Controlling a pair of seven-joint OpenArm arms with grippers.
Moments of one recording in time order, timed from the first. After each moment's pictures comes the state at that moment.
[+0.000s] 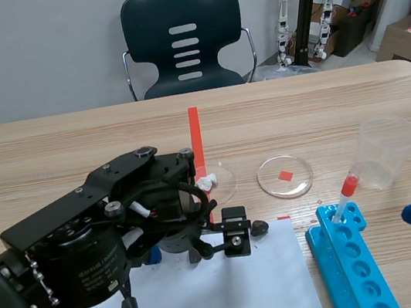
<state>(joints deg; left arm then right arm) -17.7 -6.2 46.1 68.7 -27.9 36.6 56.6 -69.9 21.9 5.4 118.8 -8.9 14.2 34.3</state>
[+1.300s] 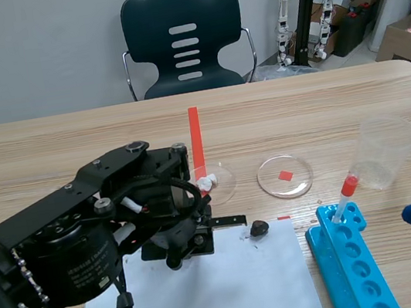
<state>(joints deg) -17.6 -8.0 45.5 72.4 -27.9 36.6 57.1 -69.9 21.9 5.4 118.8 -8.9 14.2 34.3</state>
